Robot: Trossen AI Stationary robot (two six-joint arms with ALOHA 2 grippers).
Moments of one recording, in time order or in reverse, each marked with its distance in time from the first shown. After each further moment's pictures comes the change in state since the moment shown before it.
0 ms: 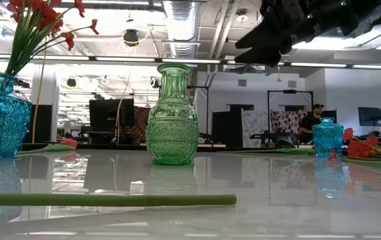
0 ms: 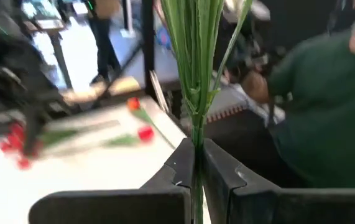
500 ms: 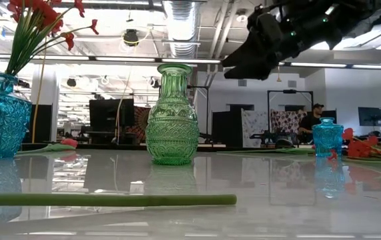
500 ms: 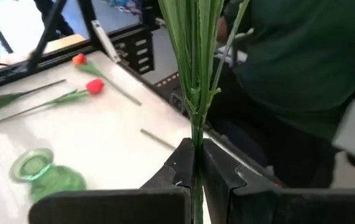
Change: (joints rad) left arm -0.263 -0.192 -0.244 -0.089 -0.126 0.084; right arm -0.040 0.148 0.002 0.125 -0.001 0.010
